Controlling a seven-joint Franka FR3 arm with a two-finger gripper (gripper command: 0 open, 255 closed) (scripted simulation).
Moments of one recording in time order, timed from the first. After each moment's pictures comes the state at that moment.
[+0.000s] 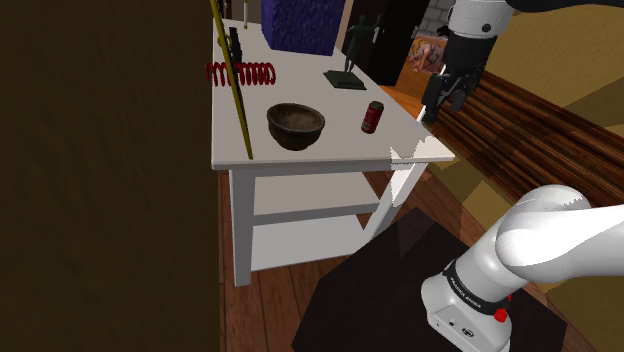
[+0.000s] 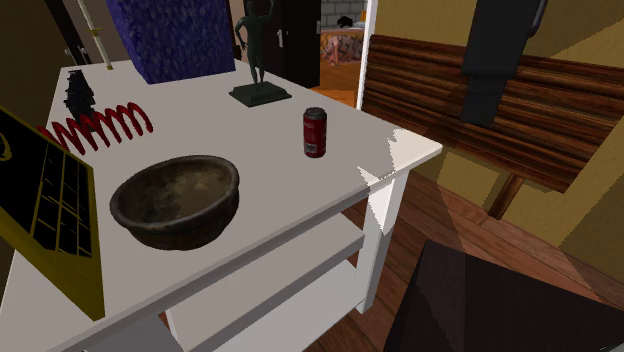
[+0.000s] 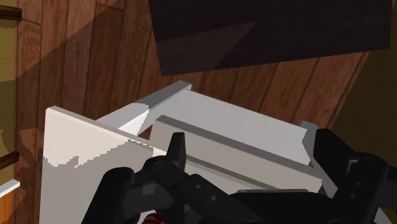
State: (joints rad) arm -0.02 -0.83 0.07 -2.41 -0.12 1.48 0.13
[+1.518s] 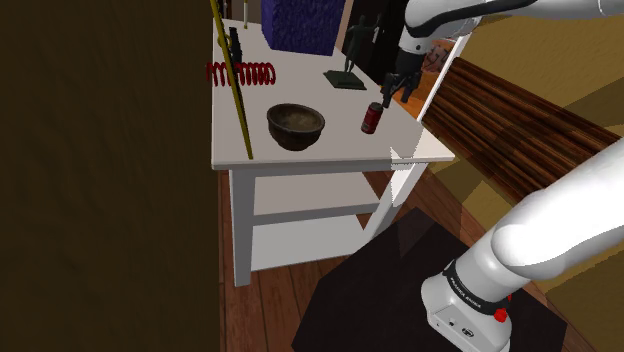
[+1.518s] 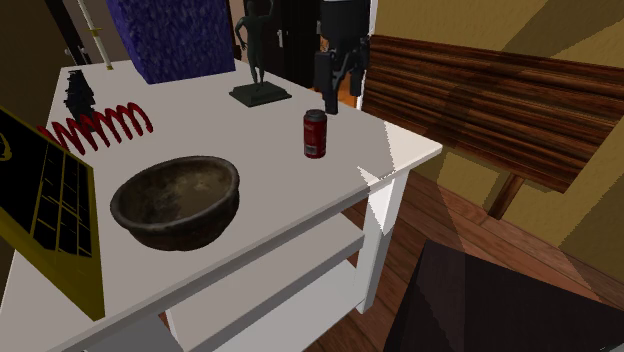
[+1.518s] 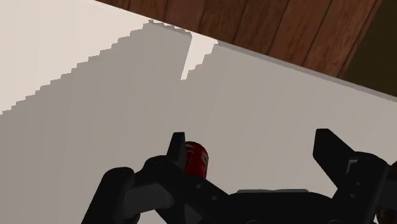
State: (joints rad) arm -0.09 -0.15 -0.24 -2.11 -0.12 1.94 -0.20
